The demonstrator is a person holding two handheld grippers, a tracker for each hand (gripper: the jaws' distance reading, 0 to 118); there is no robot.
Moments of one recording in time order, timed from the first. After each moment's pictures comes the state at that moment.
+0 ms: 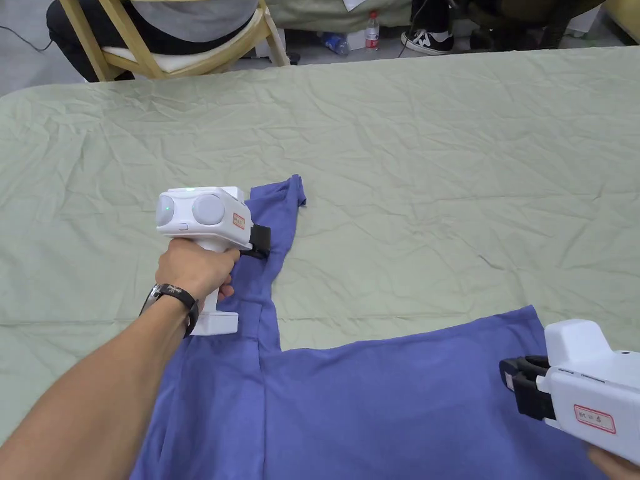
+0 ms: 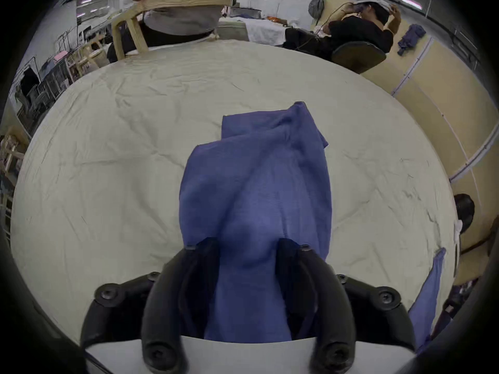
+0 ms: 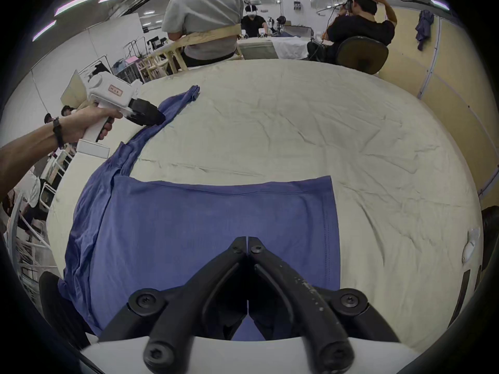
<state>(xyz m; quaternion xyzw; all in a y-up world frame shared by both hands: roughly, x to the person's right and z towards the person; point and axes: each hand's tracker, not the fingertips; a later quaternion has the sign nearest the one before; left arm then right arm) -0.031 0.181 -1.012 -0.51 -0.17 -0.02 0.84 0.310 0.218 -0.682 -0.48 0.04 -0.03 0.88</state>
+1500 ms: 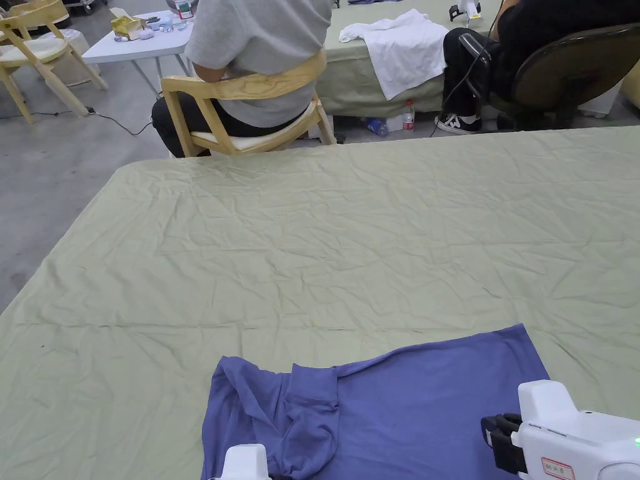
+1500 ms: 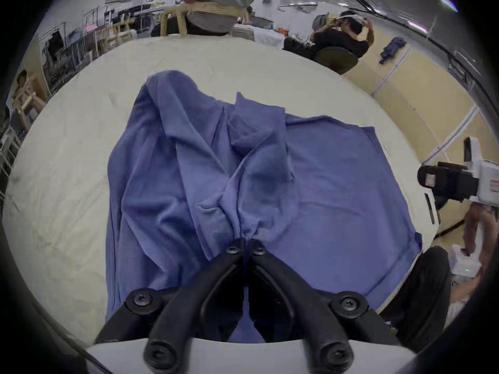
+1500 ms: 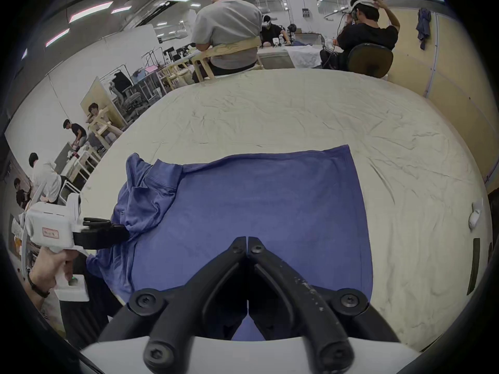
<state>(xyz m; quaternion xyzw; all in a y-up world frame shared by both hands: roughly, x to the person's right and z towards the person) -0.121 0.183 -0.610 -0.50 -0.14 0.05 0.85 0.262 0.251 -0.570 -0.45 0.09 -0.06 0.89</state>
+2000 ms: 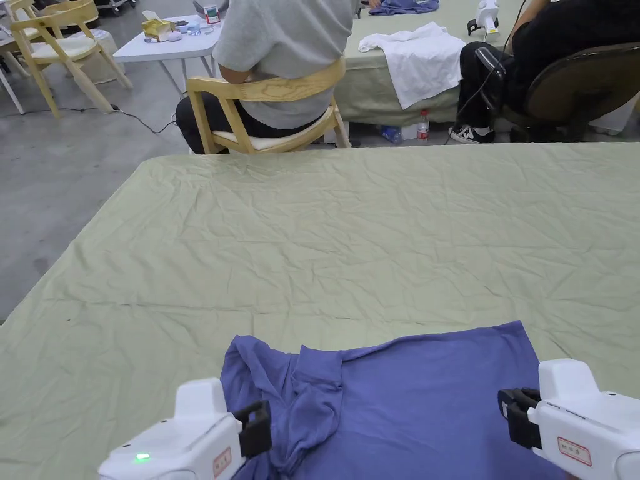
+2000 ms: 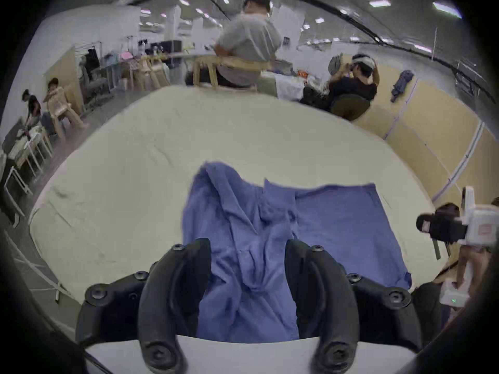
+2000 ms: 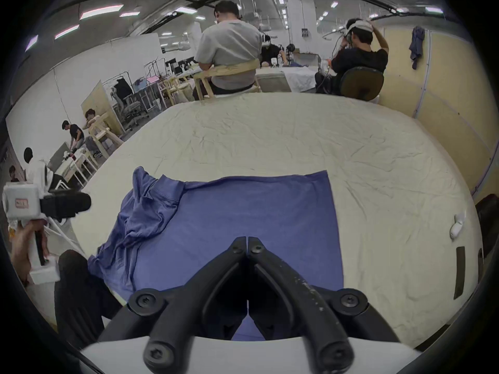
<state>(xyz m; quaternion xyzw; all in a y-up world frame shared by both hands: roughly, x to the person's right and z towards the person) -0.142 0.296 -0.565 -0.37 -0.06 0.06 0.93 0.270 0.292 -0.532 -0.39 0.07 -0.03 0.92</state>
